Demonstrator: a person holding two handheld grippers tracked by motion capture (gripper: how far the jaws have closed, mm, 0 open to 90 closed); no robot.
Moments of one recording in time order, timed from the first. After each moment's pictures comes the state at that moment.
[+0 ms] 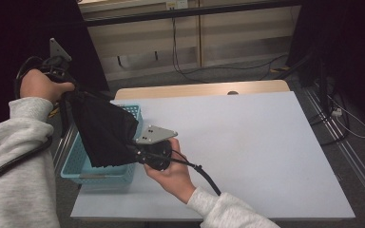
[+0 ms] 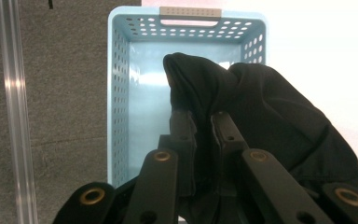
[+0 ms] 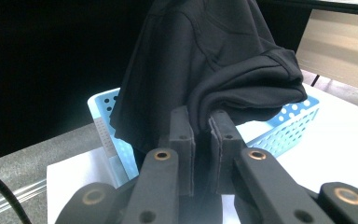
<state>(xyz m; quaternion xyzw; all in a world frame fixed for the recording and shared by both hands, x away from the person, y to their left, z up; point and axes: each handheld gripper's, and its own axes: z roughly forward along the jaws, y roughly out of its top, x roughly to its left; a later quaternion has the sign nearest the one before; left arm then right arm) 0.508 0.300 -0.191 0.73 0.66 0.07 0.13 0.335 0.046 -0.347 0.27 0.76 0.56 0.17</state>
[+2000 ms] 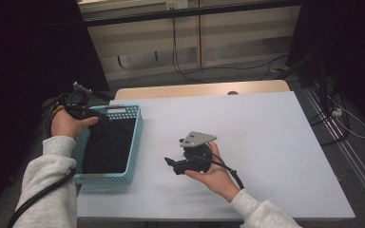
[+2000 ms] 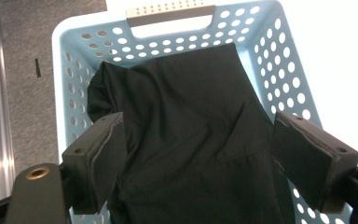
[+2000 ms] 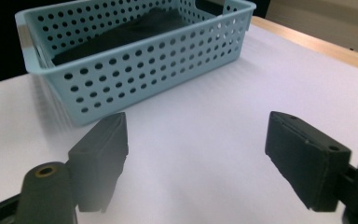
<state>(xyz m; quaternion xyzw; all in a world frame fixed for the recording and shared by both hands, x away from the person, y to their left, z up) 0.492 0.302 -0.314 0.78 0.57 0.14 0.21 0.348 -0.049 -0.409 0.31 0.79 0.50 0.18</state>
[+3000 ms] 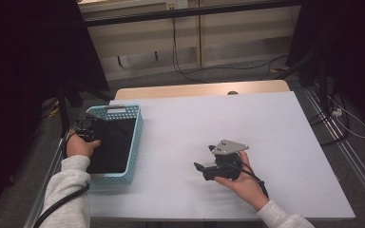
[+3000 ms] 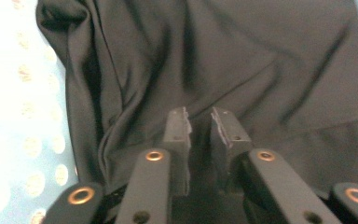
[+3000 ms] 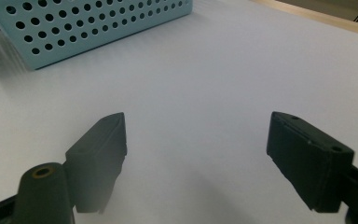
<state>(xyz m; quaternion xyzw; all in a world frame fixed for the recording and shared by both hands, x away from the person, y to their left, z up) 0.492 0.319 -0.414 0.79 0.59 0.12 0.16 0.332 -0.122 -0.442 0.35 0.78 0.48 0.19</state>
